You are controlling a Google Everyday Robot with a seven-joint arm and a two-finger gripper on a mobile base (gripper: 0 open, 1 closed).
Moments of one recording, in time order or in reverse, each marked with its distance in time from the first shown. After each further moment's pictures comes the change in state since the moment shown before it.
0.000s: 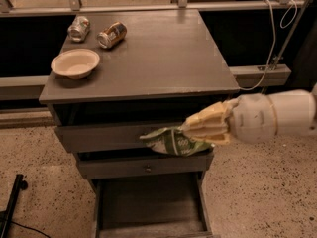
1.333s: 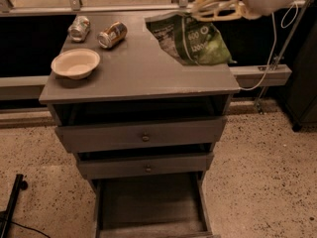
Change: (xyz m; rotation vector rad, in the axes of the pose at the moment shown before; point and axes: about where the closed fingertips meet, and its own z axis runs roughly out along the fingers) arm 0.059 -0.215 -0.057 -0.087 0.269 0.051
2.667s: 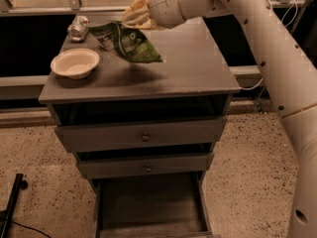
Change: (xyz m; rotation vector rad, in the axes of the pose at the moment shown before) arm 0.062 -0.050 0.196 0.085 -0.047 0.153
